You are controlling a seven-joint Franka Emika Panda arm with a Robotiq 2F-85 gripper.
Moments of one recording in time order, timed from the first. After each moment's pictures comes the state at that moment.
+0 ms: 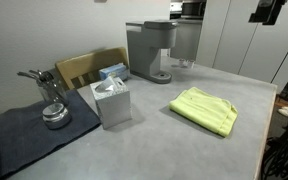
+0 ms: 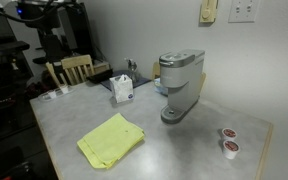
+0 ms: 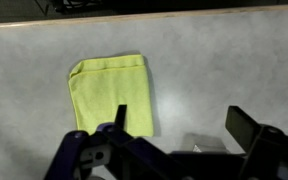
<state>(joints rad) 0.02 -0.51 -0.01 -2.50 0.14 1.96 0.06</state>
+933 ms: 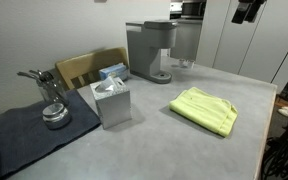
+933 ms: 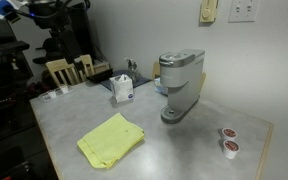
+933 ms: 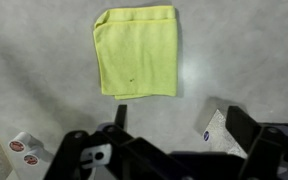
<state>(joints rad) 0.00 -0.52 -0.01 -2.55 0.00 2.20 0.06</state>
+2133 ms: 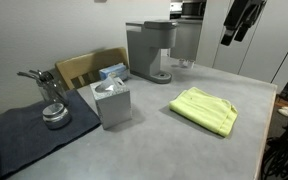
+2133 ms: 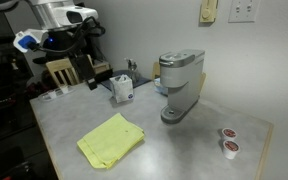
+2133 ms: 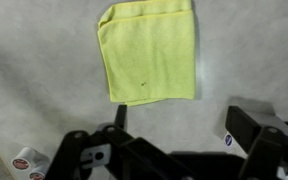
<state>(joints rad) -0.02 -0.41 -0.06 -2.61 0.00 2.37 0.06</state>
